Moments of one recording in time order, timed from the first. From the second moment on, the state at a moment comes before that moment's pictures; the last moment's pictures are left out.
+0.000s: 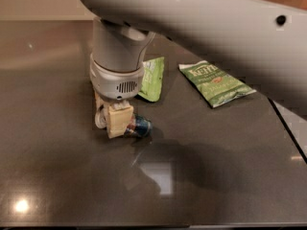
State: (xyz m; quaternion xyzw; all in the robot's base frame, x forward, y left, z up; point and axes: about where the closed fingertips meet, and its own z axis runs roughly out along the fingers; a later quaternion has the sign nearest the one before) arm 0.424 0.089 0.895 -0.86 0.50 0.07 0.10
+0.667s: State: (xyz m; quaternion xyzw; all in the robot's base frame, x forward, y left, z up) arm 0.411 0.089 0.886 -0.88 0.47 0.04 0.09
